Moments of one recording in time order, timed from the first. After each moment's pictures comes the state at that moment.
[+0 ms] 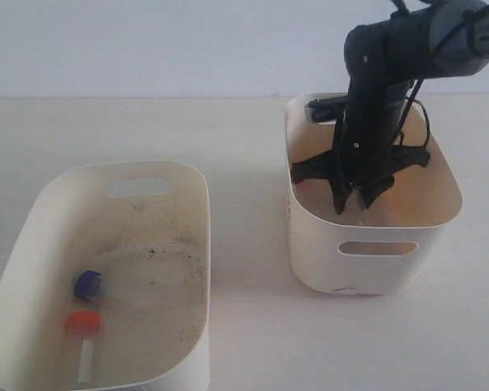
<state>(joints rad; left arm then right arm) 0.02 0.00 0.00 -0.02 0.28 0.02 0.29 2.05 -1.48 -0.04 0.99 0.25</state>
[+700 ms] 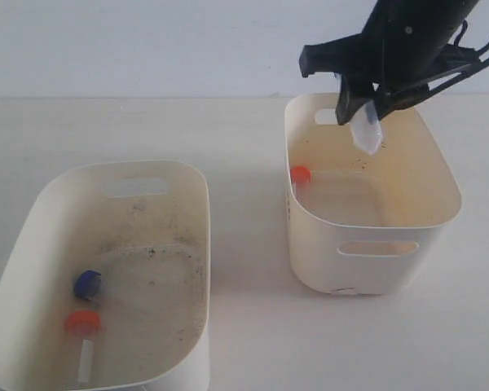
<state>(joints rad) 0.02 0.00 0.00 -0.02 0.28 0.02 0.32 1.67 -1.48 0.06 1.07 0.22</state>
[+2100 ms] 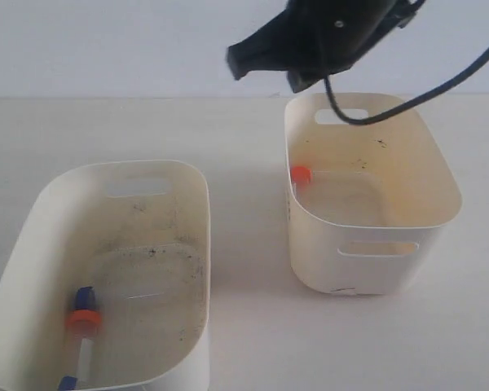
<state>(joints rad) 0.02 0.00 0.00 -0.02 0.28 0.02 0.56 1.63 -1.48 -0.24 0.90 0.30</state>
